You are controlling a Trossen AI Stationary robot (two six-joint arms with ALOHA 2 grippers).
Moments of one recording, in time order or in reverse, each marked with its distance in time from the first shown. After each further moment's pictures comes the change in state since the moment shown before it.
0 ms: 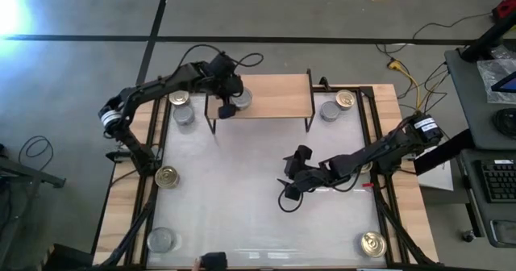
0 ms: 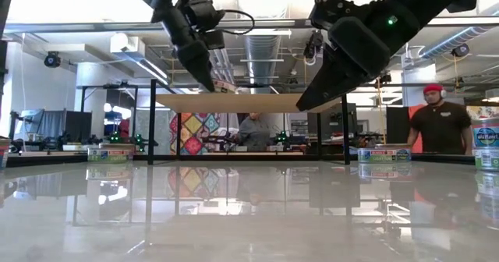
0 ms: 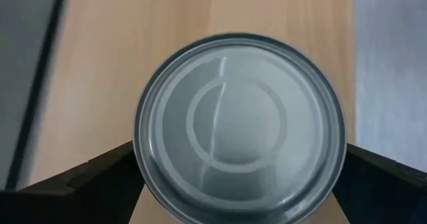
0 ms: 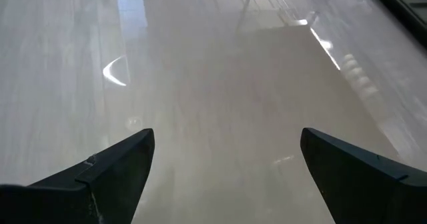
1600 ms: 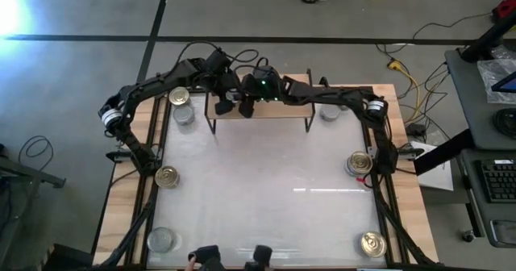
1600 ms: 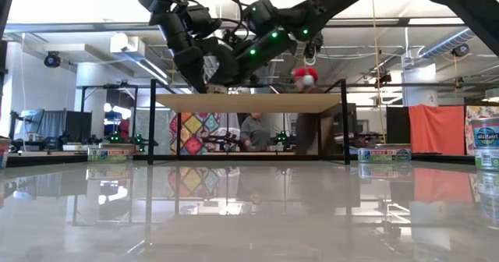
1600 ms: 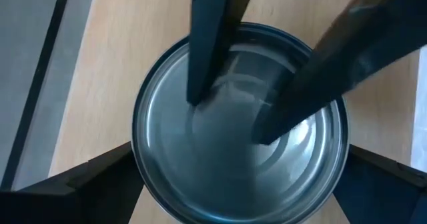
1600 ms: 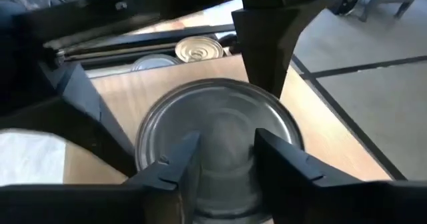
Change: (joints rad) left arm 0.052 0.003 -0.006 -0.011 -0.030 -0.022; right arm -0.727 0.495 0.828 0.043 -0.605 -0.452
